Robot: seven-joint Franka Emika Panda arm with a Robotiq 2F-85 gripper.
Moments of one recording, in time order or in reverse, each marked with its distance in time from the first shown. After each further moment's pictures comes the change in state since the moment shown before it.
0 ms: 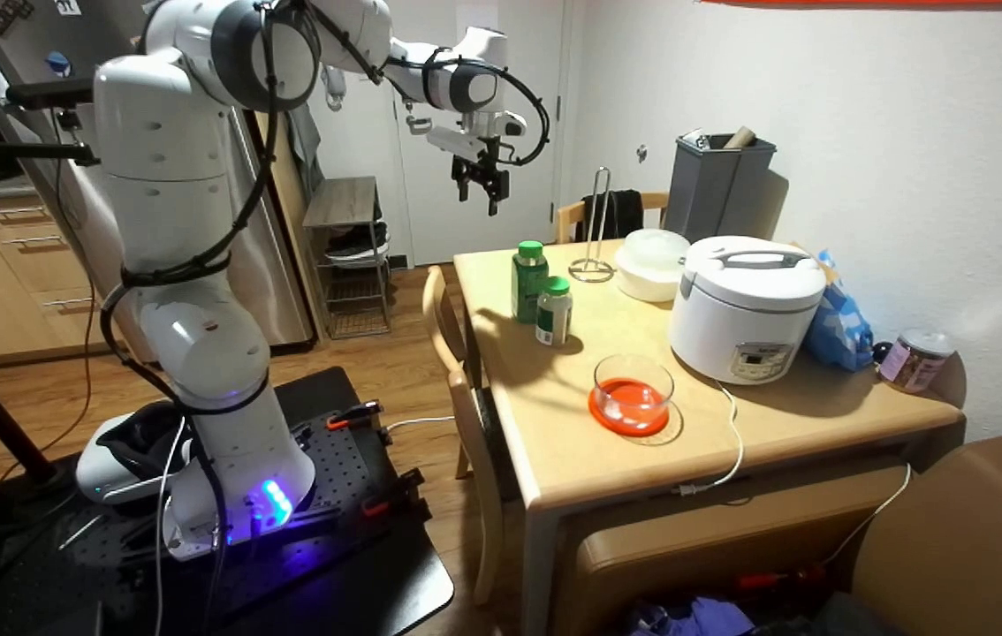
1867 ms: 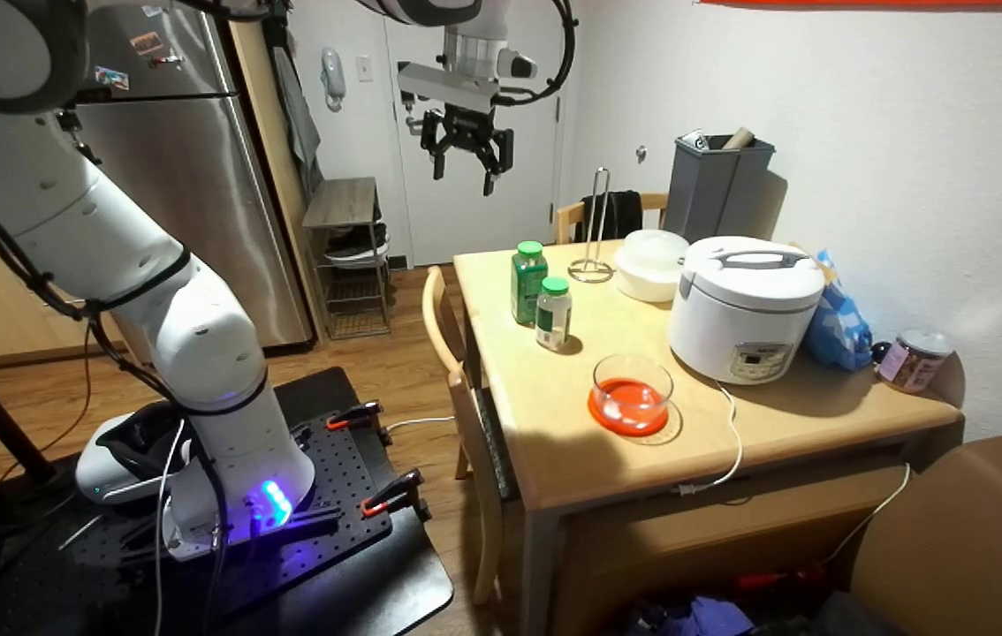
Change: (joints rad) arm -0.094 -0.558 -0.244 -0.263 0.009 -0.375 -0.593
